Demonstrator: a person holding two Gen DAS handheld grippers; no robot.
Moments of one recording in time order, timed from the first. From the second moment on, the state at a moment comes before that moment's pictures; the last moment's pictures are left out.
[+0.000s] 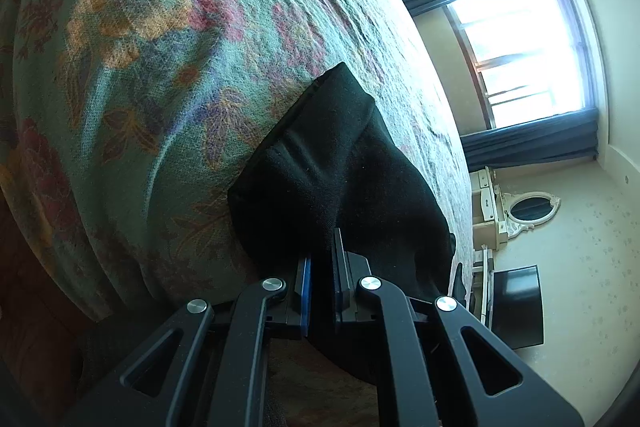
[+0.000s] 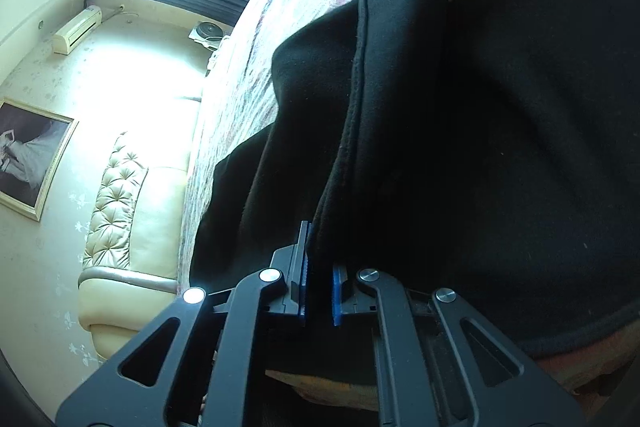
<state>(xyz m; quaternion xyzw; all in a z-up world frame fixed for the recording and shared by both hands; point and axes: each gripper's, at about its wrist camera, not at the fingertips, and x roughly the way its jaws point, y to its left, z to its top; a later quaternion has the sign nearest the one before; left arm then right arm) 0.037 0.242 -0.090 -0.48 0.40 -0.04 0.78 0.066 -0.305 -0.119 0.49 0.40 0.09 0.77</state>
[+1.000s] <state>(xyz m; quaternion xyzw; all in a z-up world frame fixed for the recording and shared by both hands) 0.064 0.095 -0.045 -0.26 0.45 -0.14 0.84 0.339 -0.387 -0.087 0.07 0.52 -0.11 0.84</state>
